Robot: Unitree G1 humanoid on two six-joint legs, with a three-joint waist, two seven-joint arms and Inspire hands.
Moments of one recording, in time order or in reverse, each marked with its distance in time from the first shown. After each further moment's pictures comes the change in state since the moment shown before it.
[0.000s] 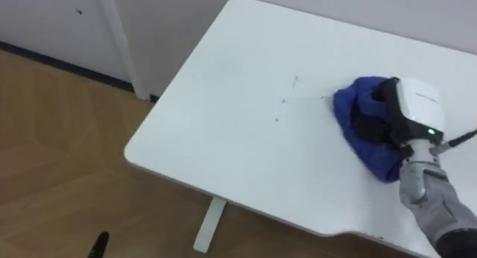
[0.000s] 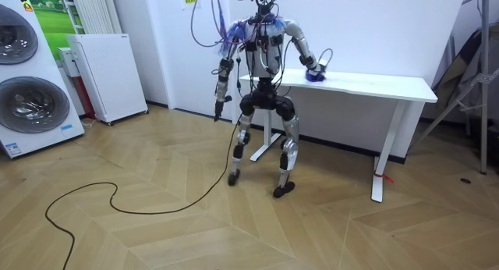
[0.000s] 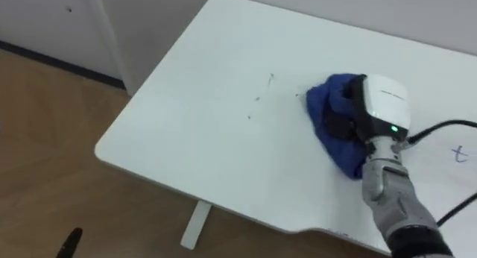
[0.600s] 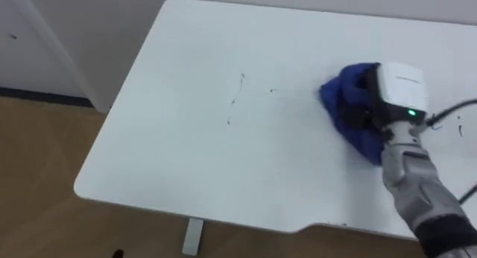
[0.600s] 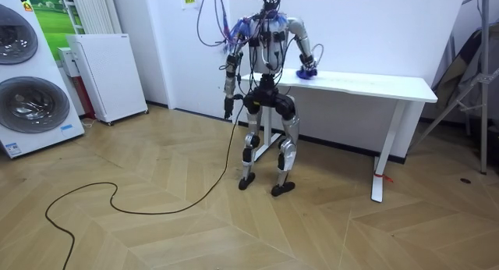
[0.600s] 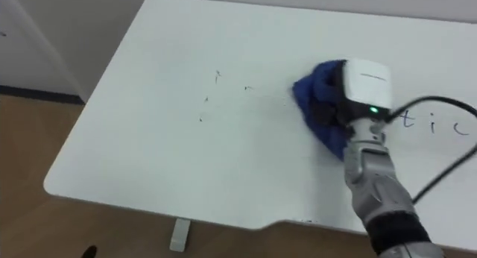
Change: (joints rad) left arm -0.071 -0.066 -0.017 0.026 0.055 0.043 -0.047; right arm -0.230 0.147 0.275 -0.148 -0.230 0.115 0.147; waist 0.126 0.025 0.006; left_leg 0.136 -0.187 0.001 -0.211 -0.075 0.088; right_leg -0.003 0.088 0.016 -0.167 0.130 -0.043
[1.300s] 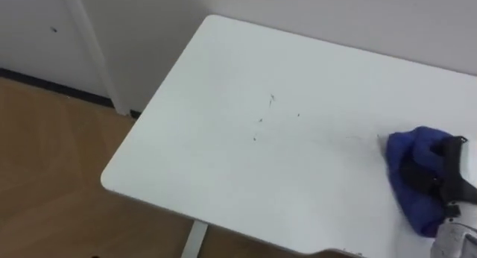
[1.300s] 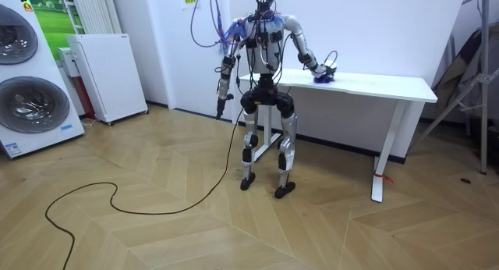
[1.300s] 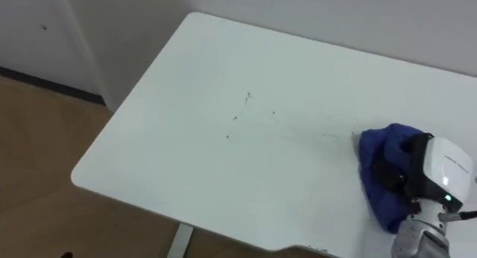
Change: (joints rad) left arm 0.108 0.015 0.101 -0.074 0.037 0.010 0.026; right arm 0.448 -0.090 -0.423 0.143 0.275 -0.128 -0.242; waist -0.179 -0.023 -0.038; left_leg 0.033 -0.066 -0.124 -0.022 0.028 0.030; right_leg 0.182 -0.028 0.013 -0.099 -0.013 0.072
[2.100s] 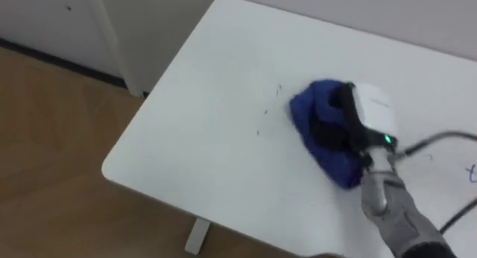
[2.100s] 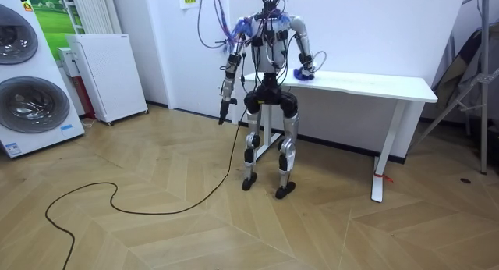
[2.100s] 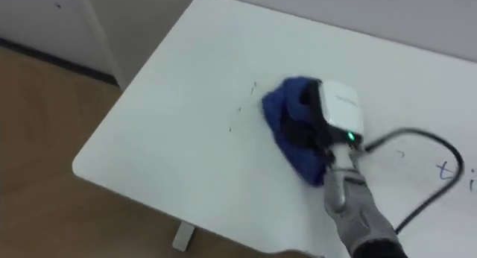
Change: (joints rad) left arm 0.037 -0.022 0.027 0.056 0.059 0.019 0.003; right arm -0.042 0.104 0.143 -0.091 -0.091 -0.082 -0.005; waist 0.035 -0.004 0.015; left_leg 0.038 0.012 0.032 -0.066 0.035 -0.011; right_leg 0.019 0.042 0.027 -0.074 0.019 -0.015
